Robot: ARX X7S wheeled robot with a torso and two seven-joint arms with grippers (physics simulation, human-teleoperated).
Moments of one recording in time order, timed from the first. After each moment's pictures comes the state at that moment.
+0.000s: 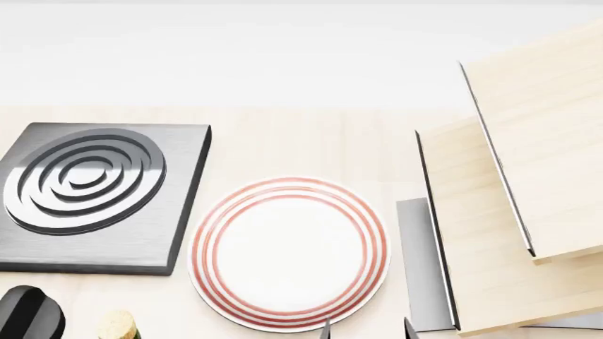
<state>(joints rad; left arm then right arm) -0.62 -0.69 -0.28 0.46 -0.98 -0.72 -0.55 0.15 0.25 -0.49 0.18 0.22 -0.16 0.41</state>
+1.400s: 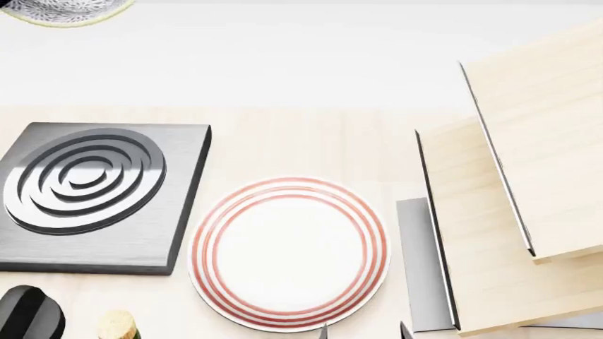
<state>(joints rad) -1.35 -0.30 0.03 -0.42 -0.95 -0.82 -0.48 0.16 0.25 -0.51 0.23 0.24 -0.19 0.40</state>
